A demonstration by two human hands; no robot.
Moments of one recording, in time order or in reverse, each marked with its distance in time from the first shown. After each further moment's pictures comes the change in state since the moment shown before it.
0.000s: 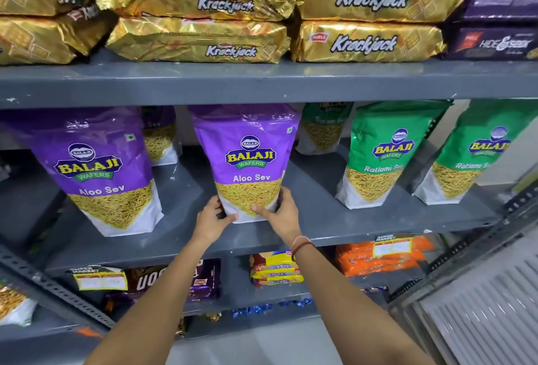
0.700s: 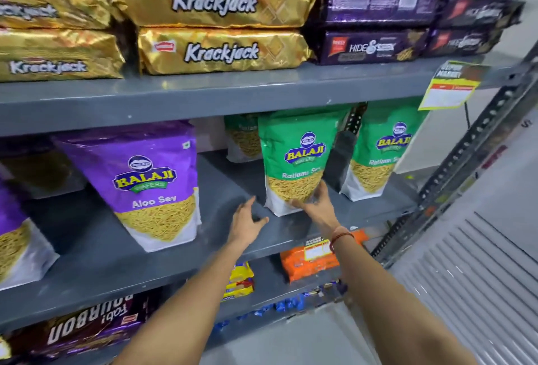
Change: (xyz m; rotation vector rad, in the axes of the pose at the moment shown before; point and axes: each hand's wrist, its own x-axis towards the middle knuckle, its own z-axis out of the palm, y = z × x) left_hand 0.014 0.104 0.218 0.198 -0.208 0.063; right_hand 0.038 0.044 -0.246 0.019 0.240 0.070
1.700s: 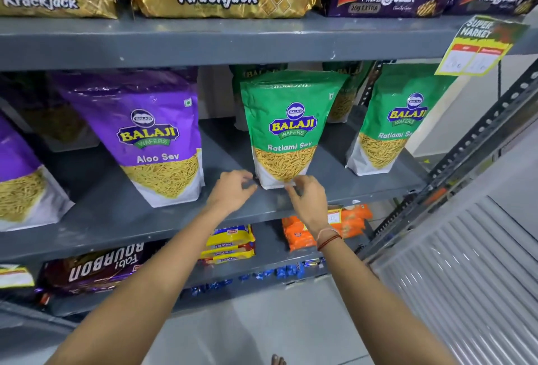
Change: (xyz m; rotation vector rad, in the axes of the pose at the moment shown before) left_hand -0.045 0.018 -0.048 0.210 0.010 0.041; right_hand -0.073 -0.022 0.019 -0.568 -0.036 -0.199
